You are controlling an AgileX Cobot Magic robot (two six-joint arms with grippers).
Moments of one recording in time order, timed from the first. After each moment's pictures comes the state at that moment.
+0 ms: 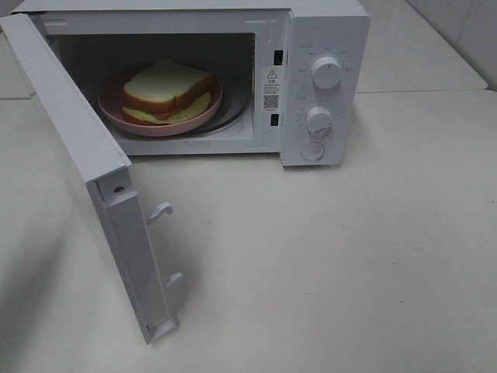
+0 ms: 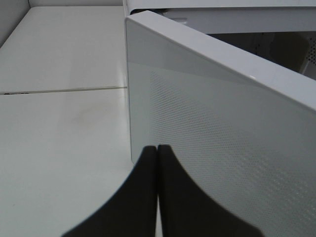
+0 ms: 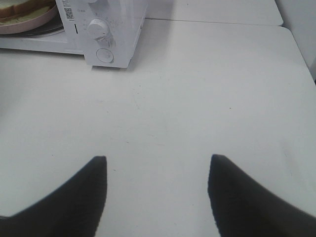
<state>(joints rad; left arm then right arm) -0.17 0.95 -0.32 -0.04 -0.27 0.03 0.12 0.00 -0.50 -0.01 1.00 0.00</state>
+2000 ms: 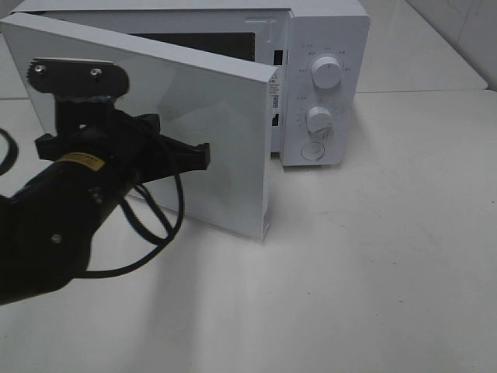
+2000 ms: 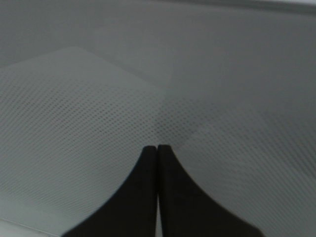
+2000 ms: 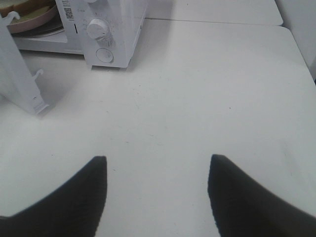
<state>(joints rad) -0.93 1.77 -0.67 -0.93 -0.95 0.47 0.12 0.00 -0.50 -0.01 1.00 0.00</state>
